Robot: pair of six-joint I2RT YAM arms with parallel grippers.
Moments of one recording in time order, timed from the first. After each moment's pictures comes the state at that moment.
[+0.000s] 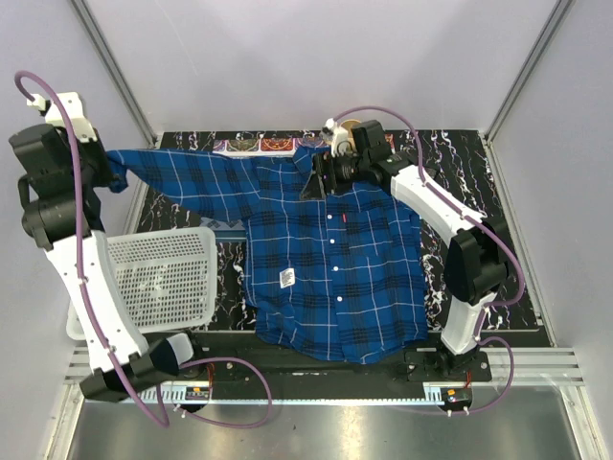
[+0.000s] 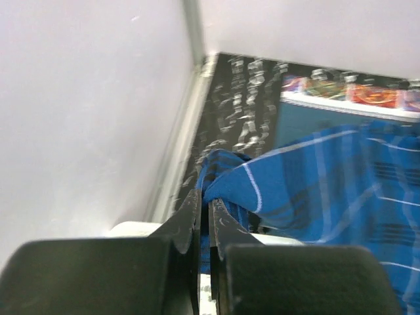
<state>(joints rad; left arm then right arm) 0.41 1.15 1.67 -0.85 0.21 0.09 0.48 1.87 1.66 -0.42 -0.65 0.26</state>
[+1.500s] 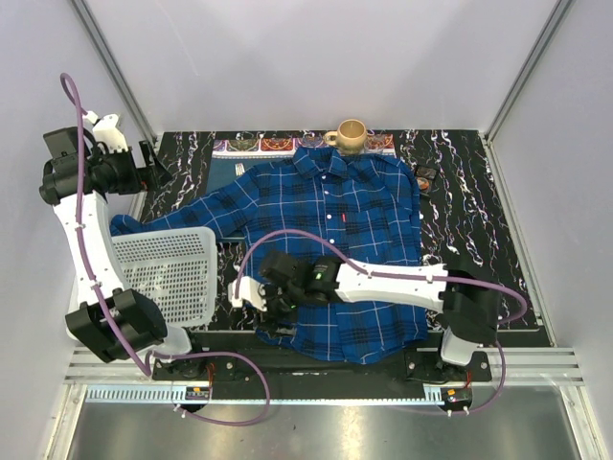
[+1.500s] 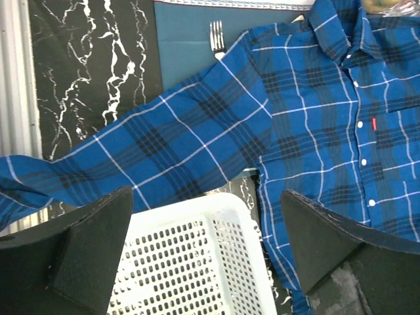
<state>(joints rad) 0.45 1.41 1.60 -0.93 0.61 0.17 1.25 1.71 1.30 -0.48 -0.40 -0.29</state>
